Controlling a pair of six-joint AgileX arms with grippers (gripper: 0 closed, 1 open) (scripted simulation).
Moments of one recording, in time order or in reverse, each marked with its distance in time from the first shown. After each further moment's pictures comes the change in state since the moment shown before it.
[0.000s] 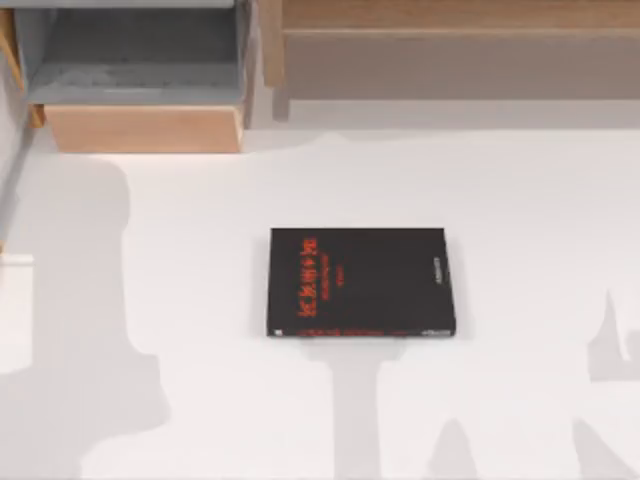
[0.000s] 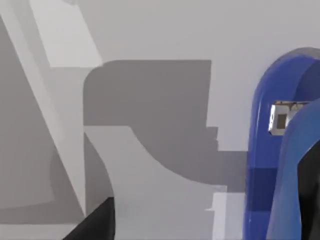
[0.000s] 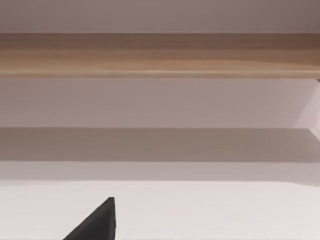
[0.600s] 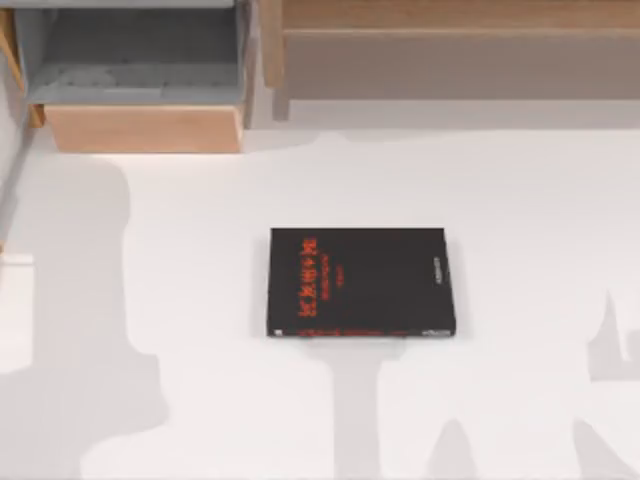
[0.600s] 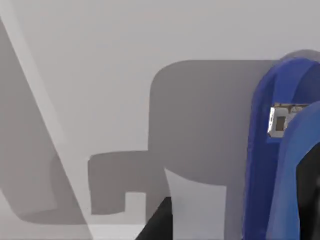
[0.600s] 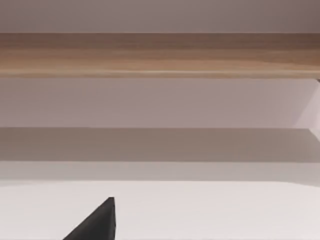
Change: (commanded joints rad) left arm 0.000 0.000 0.000 0.000 0.000 0.000; right arm 0.000 0.000 0.000 0.000 0.000 0.000
